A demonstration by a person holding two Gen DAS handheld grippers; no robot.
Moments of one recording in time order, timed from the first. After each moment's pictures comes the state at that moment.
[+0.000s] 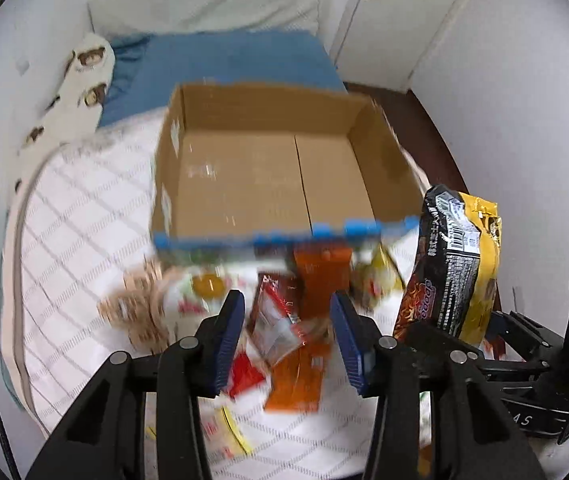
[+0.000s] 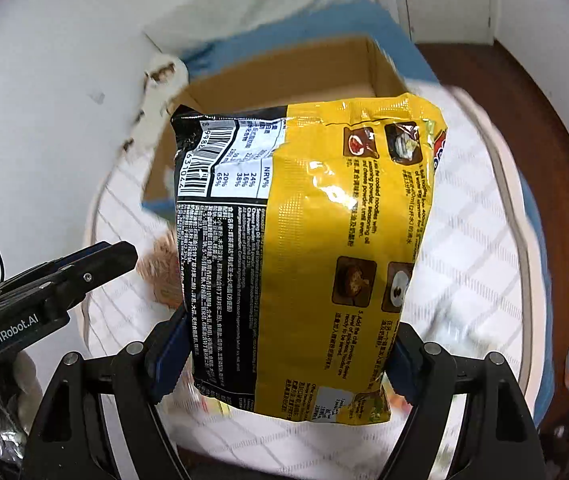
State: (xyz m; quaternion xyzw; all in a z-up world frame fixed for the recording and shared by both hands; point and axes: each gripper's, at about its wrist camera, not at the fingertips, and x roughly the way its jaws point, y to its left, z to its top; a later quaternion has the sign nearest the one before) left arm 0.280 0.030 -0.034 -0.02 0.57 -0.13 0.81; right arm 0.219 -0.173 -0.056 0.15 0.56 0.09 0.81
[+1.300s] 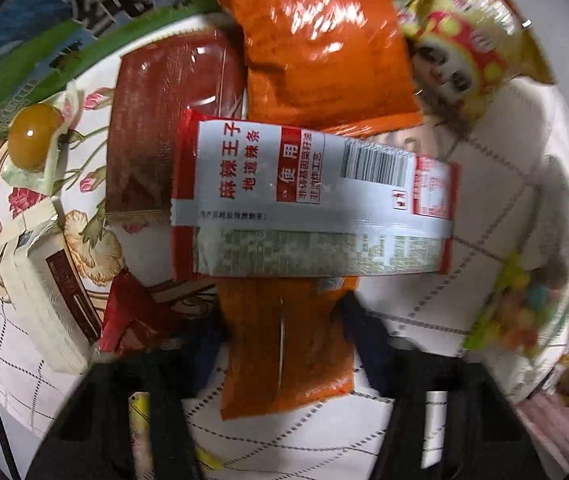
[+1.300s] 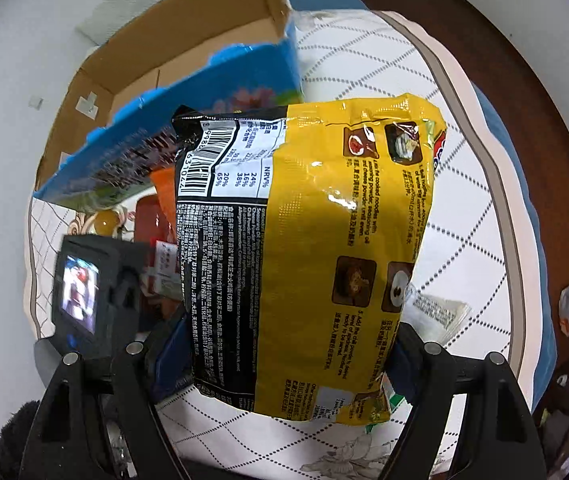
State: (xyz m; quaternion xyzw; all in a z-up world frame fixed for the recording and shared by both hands) left arm 0.237 -0.053 -0.295 0.11 0.74 -0.12 0.66; right arm 0.162 -0.282 -0.179 0.18 0.64 0.01 0.75
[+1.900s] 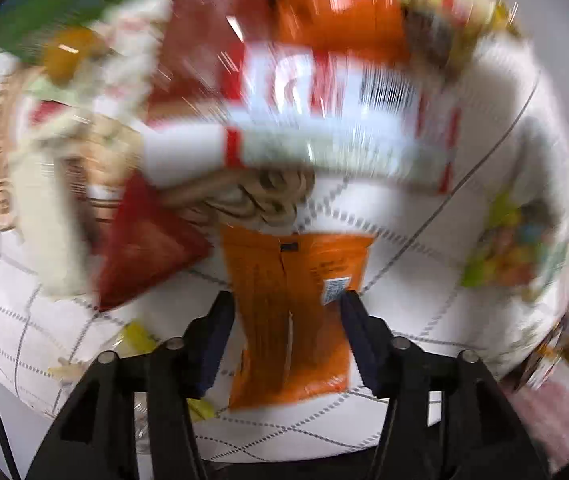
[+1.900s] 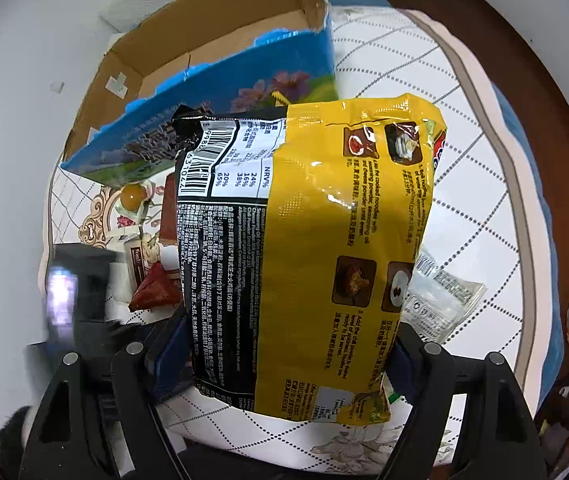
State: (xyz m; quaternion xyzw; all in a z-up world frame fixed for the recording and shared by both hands) left arm 0.214 -0.026 -0.307 0.11 0.77 -0.11 0.62; right arm 0.151 -0.264 -0.164 0.18 0.64 0.05 0.75
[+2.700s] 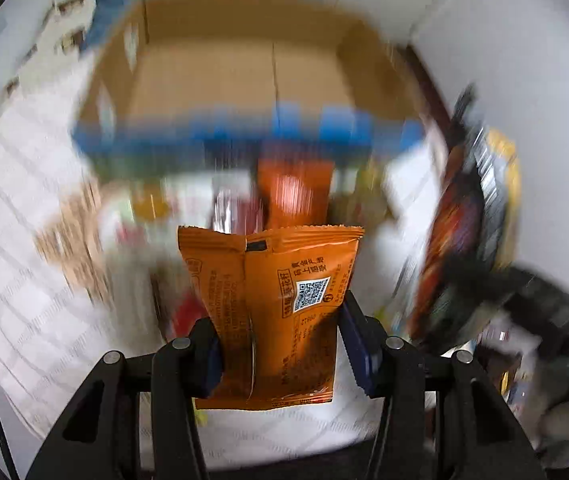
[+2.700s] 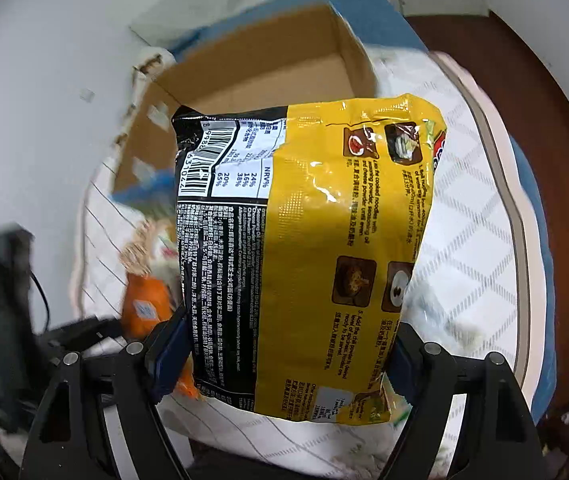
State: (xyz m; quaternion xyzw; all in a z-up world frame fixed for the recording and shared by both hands) left arm 0.266 -0.014 -0.111 -0.03 0.64 -0.14 0.76; right arm 0.203 -0.255 -0.095 0.18 0.59 0.10 0.78
